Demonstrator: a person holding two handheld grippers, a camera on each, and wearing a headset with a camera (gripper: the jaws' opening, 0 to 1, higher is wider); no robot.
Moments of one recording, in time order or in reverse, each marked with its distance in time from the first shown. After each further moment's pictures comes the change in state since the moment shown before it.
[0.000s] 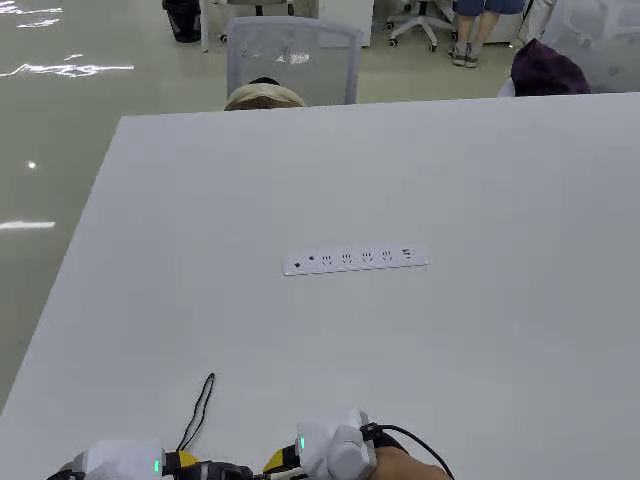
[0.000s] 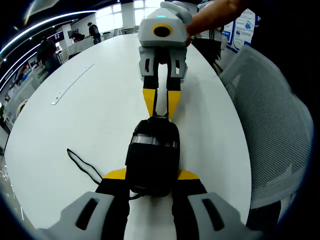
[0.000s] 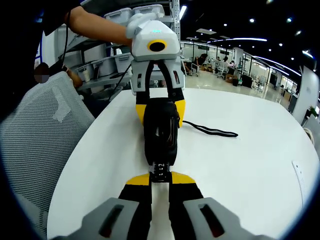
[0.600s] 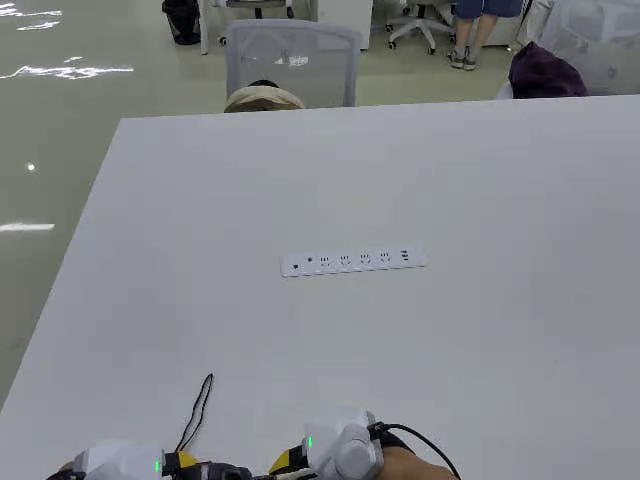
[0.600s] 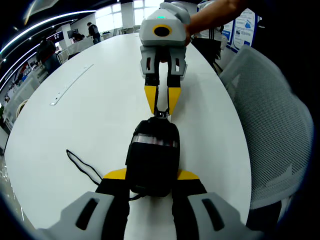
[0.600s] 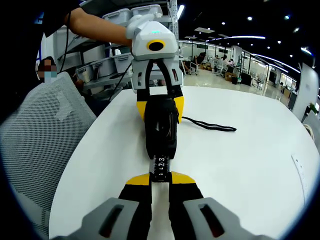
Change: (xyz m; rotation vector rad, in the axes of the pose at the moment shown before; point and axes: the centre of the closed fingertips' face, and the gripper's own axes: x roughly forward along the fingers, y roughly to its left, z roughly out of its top) left arm 0.001 -0.001 0.002 0.003 0.004 -0.002; right arm -0.008 0.001 -0.009 0.019 0.003 0.002
